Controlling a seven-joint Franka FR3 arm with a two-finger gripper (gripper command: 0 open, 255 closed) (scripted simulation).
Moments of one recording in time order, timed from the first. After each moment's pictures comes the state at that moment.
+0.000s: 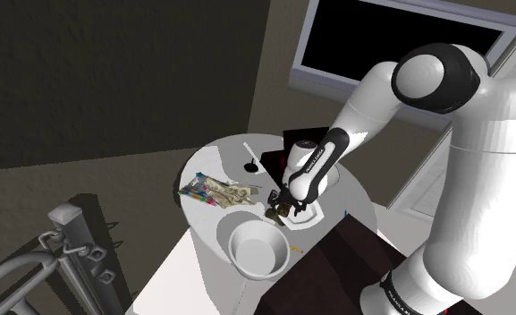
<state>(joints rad) -0.17 0.47 0.00 -2.52 -0.16 2.96 0.86</state>
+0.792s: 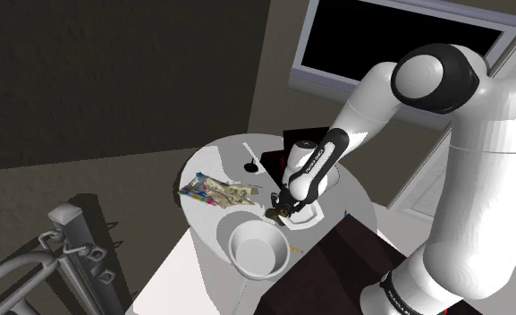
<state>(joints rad) -0.17 0.47 0.00 -2.52 -0.16 2.96 0.86</state>
